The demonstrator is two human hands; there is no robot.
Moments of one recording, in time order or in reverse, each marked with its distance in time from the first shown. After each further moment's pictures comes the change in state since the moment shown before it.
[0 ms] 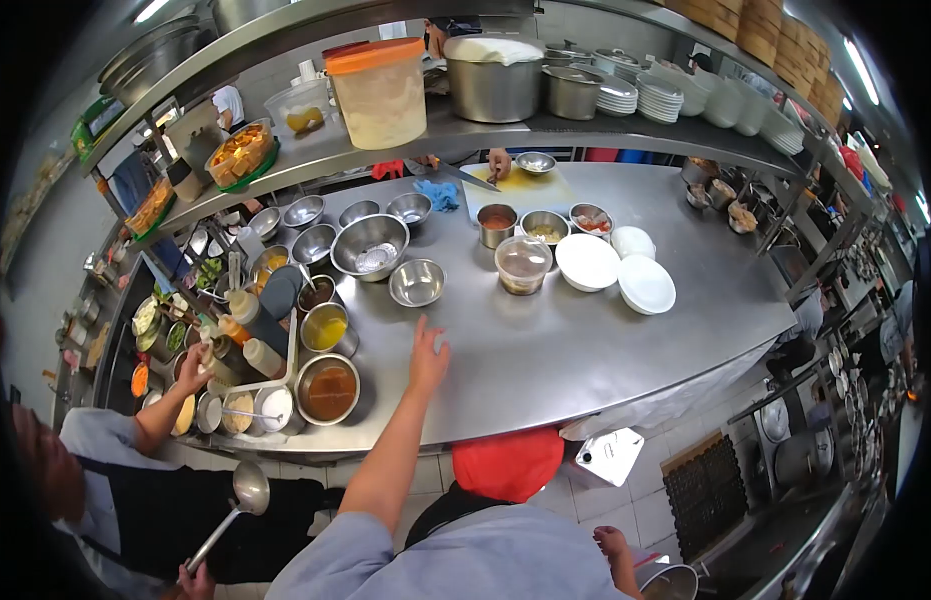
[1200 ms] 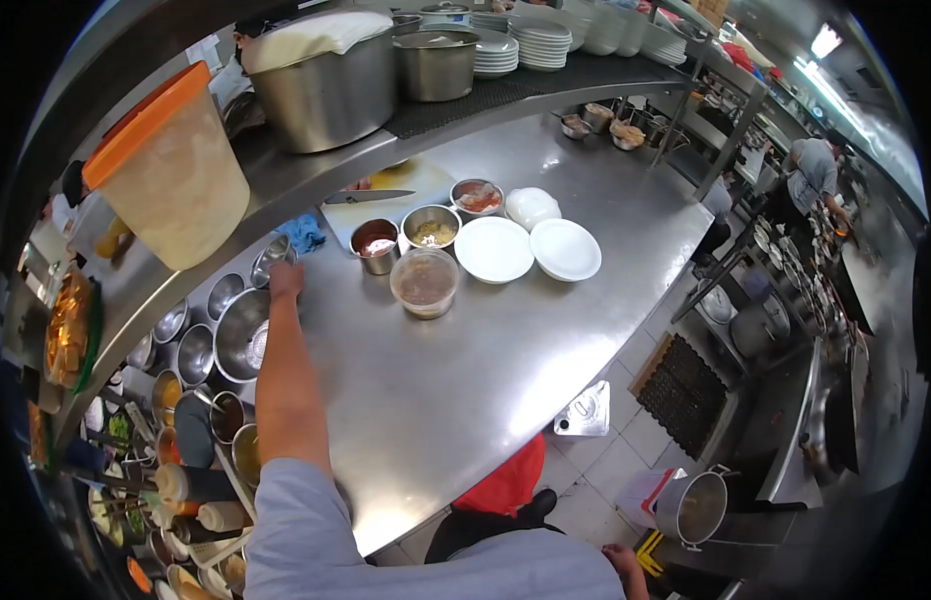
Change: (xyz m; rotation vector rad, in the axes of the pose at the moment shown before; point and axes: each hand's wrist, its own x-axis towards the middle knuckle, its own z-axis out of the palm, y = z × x) left_hand 0.368 -0.101 0.078 0.648 -0.329 0.174; right_hand -0.128 0.037 0.113 0.113 0.283 0.070
